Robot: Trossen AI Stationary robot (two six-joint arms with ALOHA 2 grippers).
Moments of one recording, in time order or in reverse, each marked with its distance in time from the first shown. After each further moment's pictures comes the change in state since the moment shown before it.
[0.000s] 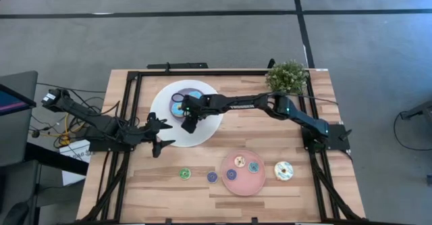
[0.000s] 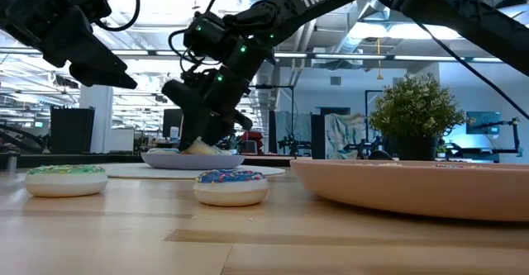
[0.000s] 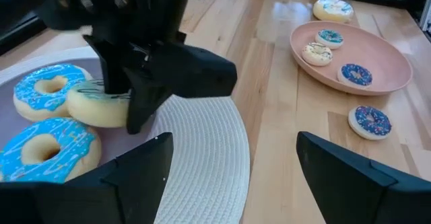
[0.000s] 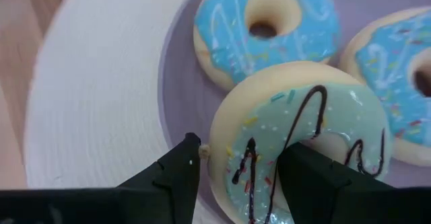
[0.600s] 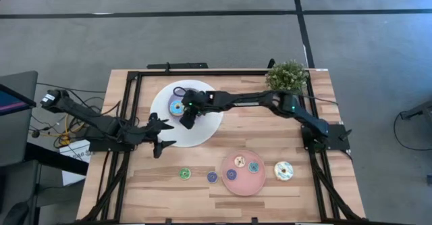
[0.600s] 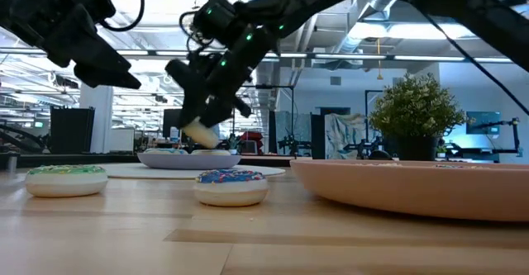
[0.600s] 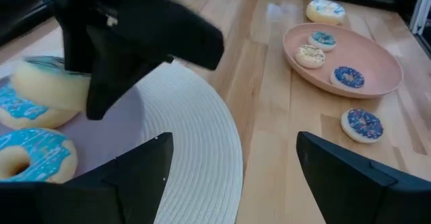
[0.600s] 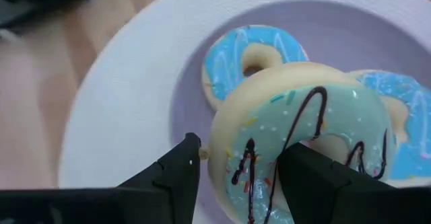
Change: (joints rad) left arm 0.029 0.033 0.001 0.051 0.047 0.016; right arm -0.012 -0.087 -0.088 0.137 0.016 -0.014
